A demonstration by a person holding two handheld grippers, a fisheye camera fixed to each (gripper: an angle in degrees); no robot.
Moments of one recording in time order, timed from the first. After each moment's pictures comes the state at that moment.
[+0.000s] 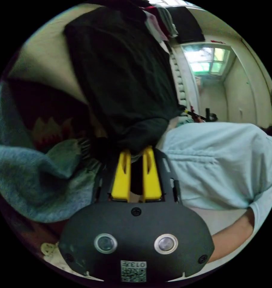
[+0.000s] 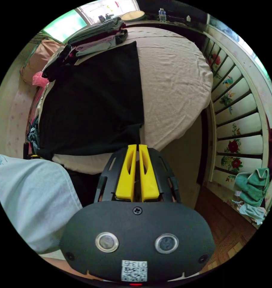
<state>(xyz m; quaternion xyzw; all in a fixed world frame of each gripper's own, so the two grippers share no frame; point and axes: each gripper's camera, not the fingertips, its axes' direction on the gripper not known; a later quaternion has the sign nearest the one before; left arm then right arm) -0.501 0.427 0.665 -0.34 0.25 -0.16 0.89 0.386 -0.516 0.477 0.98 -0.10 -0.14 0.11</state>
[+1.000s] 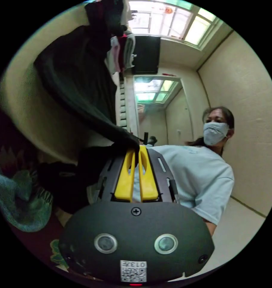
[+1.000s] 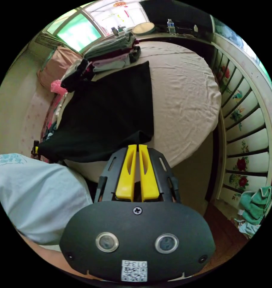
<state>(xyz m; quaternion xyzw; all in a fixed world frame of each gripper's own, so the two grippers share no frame) -0.549 0.359 0.566 -0.14 0.48 -0.26 0.83 0.409 -0.466 0.516 0.98 -0.08 -0.20 0.05</state>
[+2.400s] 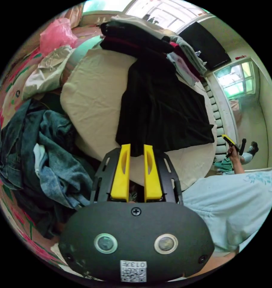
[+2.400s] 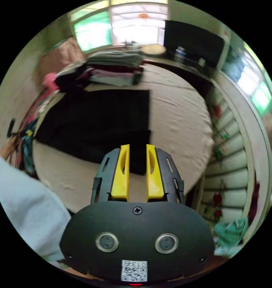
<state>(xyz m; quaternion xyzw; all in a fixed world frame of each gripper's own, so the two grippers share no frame) -0.486 0.168 0.591 -0.24 -0.04 -0.16 0.96 0.290 -0.255 0.548 1.00 -0.04 -0.05 -0.05</state>
